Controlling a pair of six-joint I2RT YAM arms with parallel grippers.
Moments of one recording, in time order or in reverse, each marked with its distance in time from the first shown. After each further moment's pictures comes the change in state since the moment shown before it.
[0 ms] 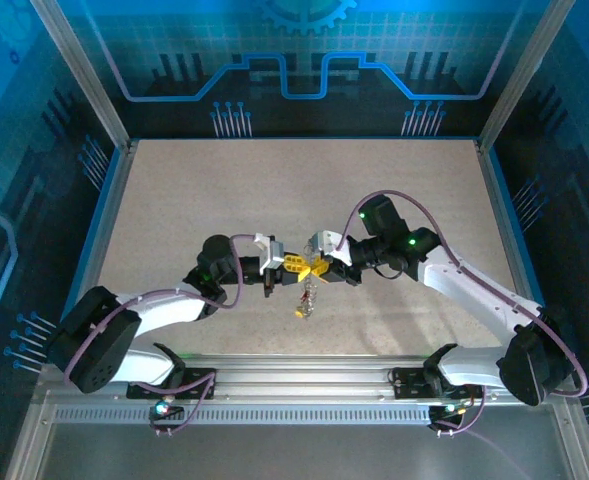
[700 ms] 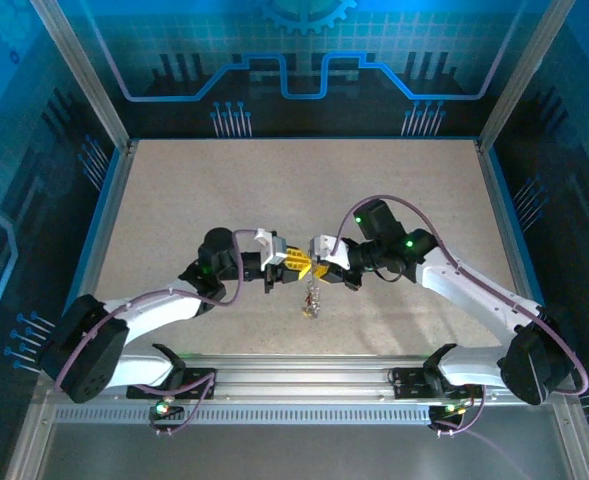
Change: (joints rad) left arm 0.002 -0.082 0.085 -0.276 -0.028 0.108; right arm 0.035 0.001 0.001 -0.053 0.128 -0.012
